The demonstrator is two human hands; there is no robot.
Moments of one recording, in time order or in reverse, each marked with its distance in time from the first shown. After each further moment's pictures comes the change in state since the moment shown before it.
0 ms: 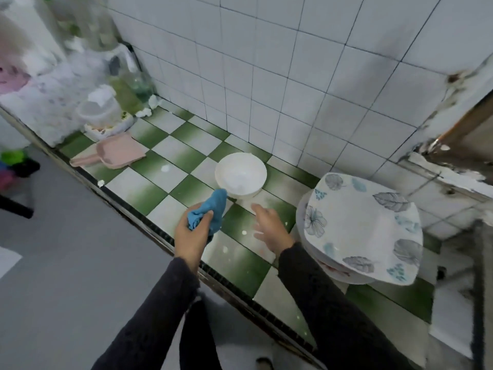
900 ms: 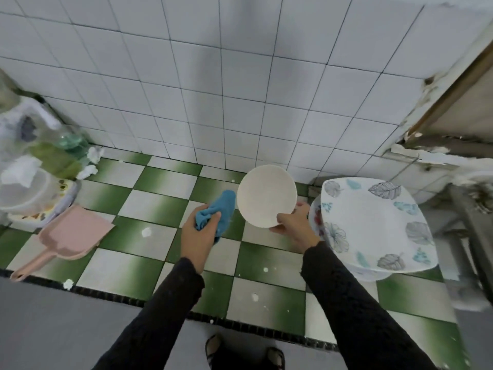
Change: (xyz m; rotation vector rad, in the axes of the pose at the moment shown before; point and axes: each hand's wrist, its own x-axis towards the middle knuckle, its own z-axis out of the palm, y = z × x) left_hand 0.168 0.068 0.008 0.117 -0.490 -0.038; right_hand 0.055 -0.065 0.012 0.370 0.467 -0.185
